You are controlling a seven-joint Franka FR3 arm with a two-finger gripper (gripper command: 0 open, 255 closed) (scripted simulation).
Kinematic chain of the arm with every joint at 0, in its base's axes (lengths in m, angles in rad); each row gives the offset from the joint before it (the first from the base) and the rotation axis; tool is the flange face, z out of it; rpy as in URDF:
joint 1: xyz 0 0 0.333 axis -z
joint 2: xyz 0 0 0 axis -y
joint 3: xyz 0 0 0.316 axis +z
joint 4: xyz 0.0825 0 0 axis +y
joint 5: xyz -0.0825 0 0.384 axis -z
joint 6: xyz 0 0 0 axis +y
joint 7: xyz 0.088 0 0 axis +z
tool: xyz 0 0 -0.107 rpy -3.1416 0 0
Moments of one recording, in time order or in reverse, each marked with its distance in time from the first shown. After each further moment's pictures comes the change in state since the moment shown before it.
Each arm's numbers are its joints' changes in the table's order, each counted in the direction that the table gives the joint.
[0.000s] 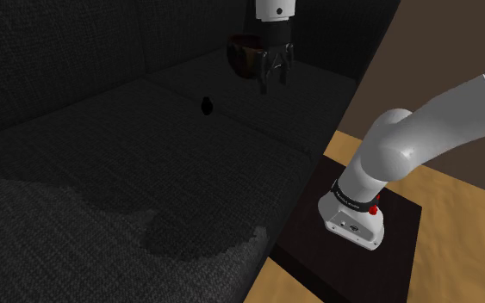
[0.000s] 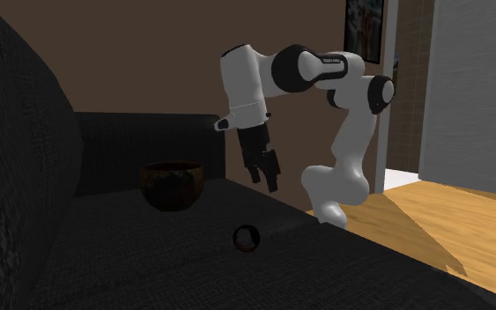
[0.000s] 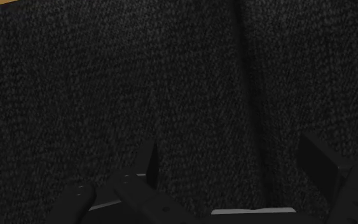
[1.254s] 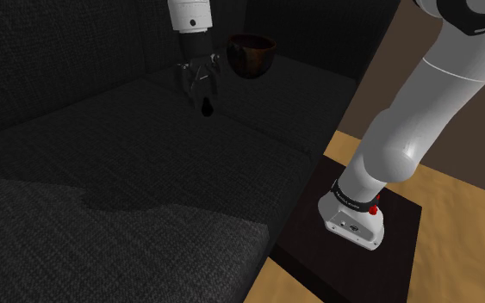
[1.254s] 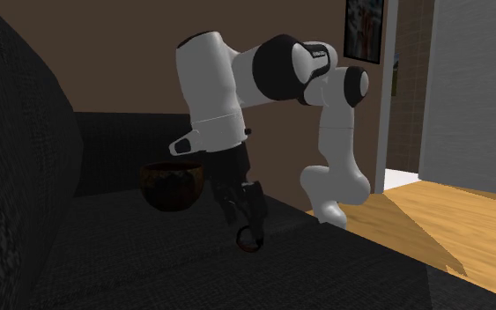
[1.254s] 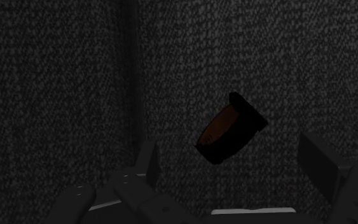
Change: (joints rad) arm -0.088 -0.500 0.148 -0.388 -0.020 -0.139 -0.088
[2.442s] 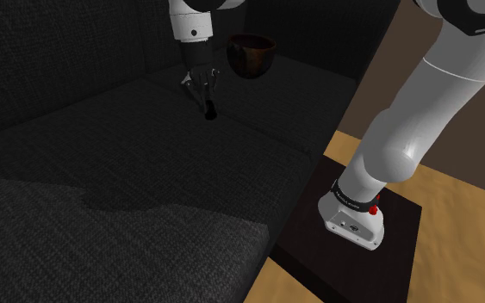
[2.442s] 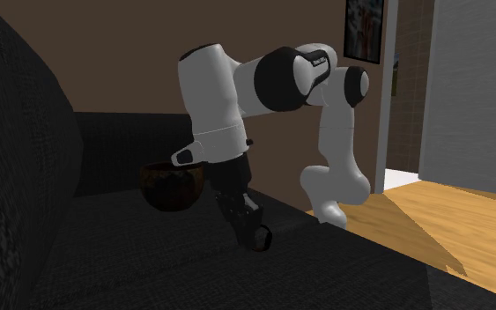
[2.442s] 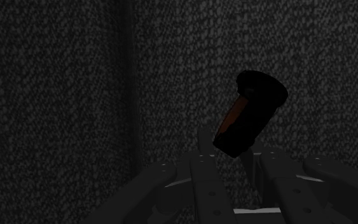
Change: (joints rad) arm -0.002 0.001 0.002 0.047 -0.002 -0.047 0.002
